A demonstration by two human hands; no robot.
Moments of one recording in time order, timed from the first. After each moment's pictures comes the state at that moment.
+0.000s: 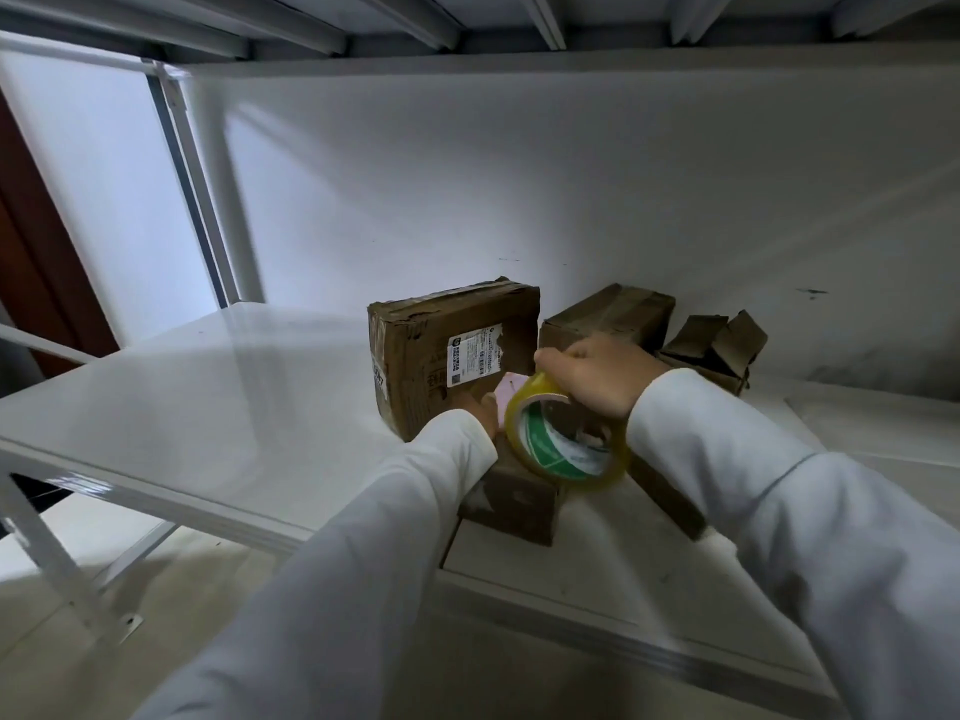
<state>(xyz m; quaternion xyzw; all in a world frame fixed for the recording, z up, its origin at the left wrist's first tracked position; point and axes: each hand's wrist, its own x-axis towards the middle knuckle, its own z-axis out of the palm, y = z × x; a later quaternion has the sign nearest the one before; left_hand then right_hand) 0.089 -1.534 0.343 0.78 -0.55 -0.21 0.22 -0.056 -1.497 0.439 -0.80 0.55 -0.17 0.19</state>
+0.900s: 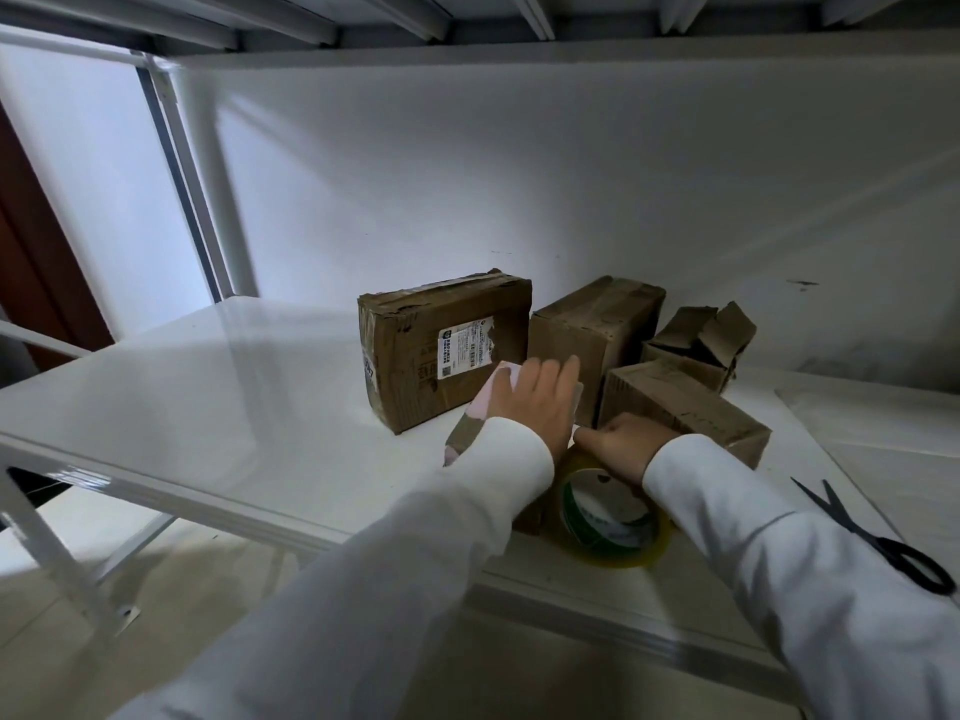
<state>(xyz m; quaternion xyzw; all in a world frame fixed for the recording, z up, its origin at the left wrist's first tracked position) 0.022 -1.501 0.360 0.64 -0.75 0.15 0.06 -0.093 -1.491 0.381 -0.68 0.66 -0.09 0.31</state>
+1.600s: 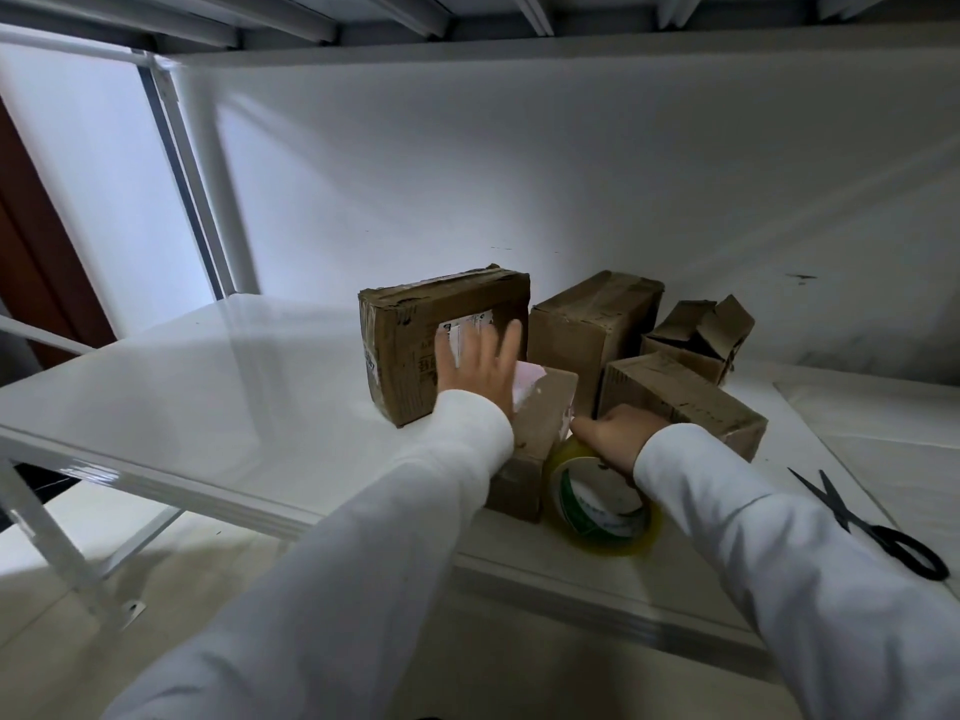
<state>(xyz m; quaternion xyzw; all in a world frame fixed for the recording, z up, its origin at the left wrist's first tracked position) 0.058 -1.500 0.364 0.73 -0.65 0.20 0.01 -0.093 -1.490 0.378 -0.68 0.66 -0.07 0.29</state>
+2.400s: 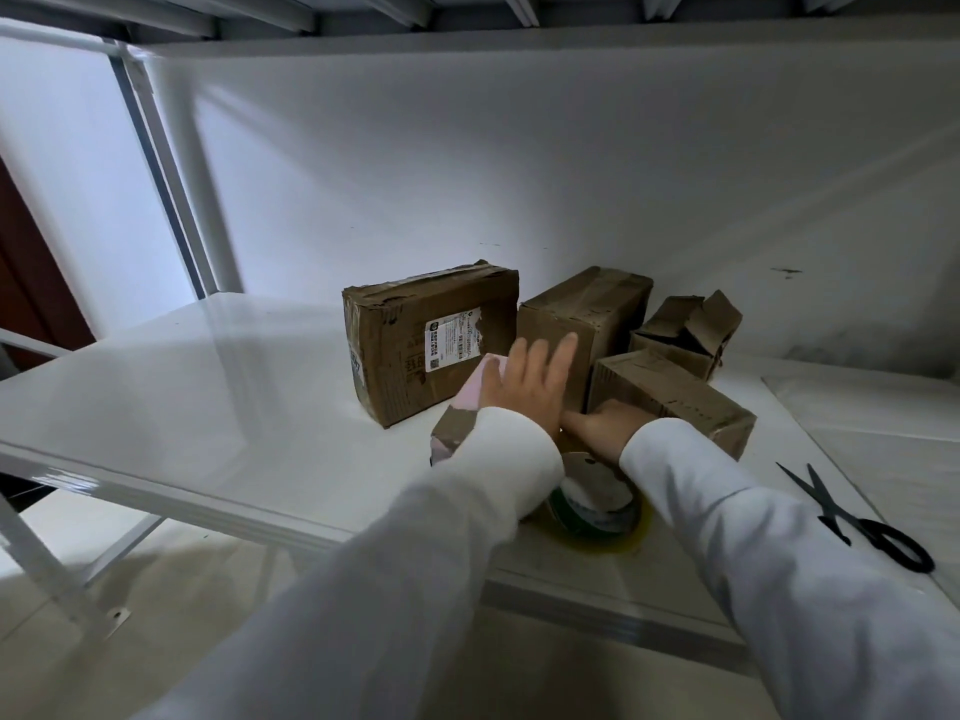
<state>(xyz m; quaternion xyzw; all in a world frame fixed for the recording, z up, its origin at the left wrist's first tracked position) 0.015 -1.493 0.361 0.66 -0.74 0.09 0.10 -0.090 -1.491 0.384 -0.68 0.66 -0.07 0.30</state>
